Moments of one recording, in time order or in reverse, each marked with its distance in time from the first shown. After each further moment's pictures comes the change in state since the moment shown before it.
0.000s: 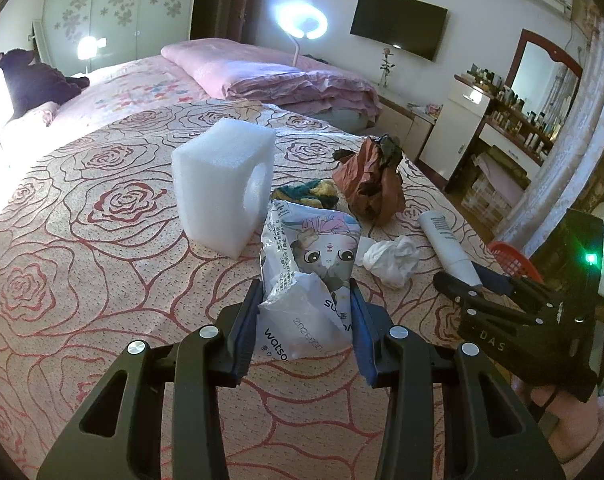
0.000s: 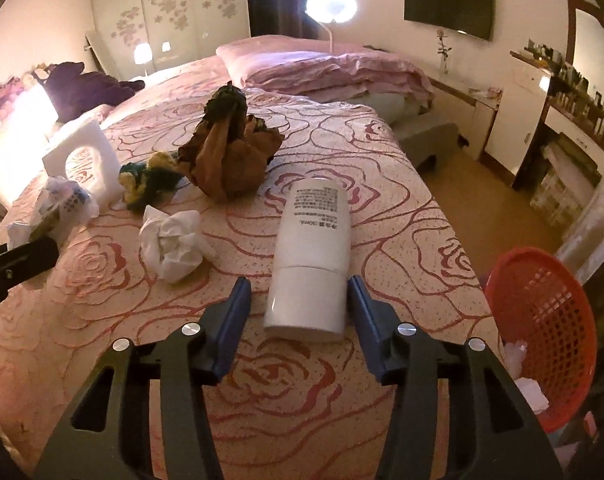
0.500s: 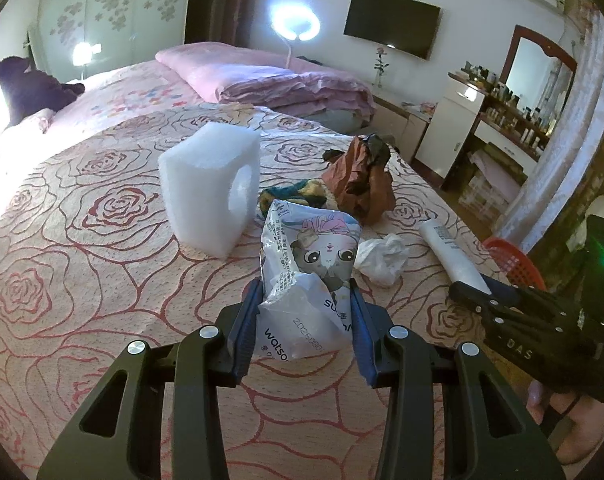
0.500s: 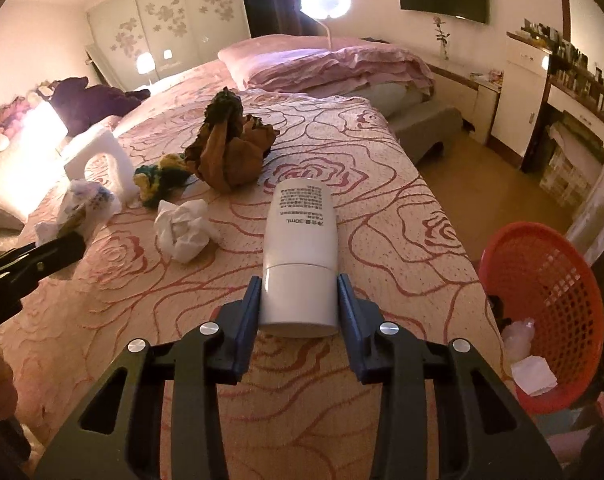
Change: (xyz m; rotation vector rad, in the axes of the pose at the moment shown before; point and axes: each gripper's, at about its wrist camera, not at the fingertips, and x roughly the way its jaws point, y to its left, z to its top) left arm -0.001 -0.008 -0.001 0.025 -0.009 -0.007; right arm -0.023 -0.015 -0.011 0.061 0.015 0.071
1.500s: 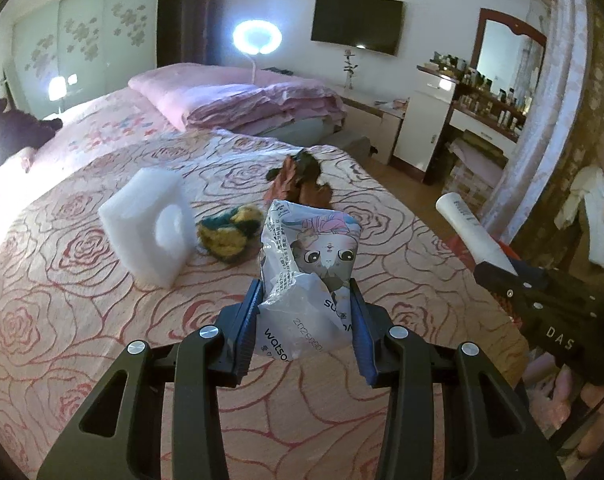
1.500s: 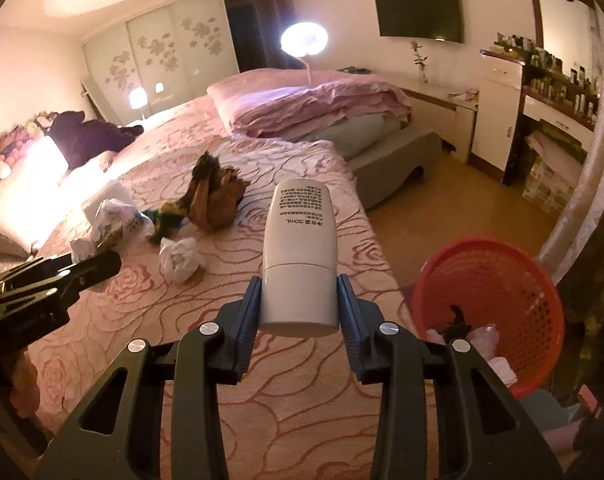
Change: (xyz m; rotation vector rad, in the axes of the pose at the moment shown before) left arm -0.007 -0.052 0.009 0.123 -0.034 -0.031; right arm -0.061 -0.035 0.002 0.049 -0.124 -0.029
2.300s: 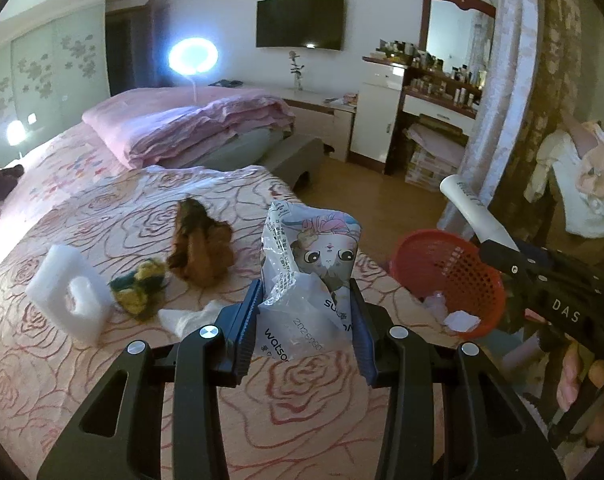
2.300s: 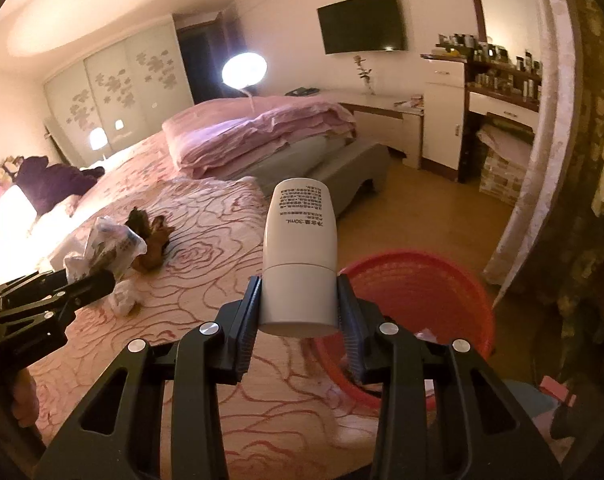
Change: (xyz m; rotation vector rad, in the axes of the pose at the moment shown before) left arm 0.014 -0.081 0.028 0.150 -0.008 -0.097; right arm -0.041 -0.076 0.004 0.120 -0.088 -0.122
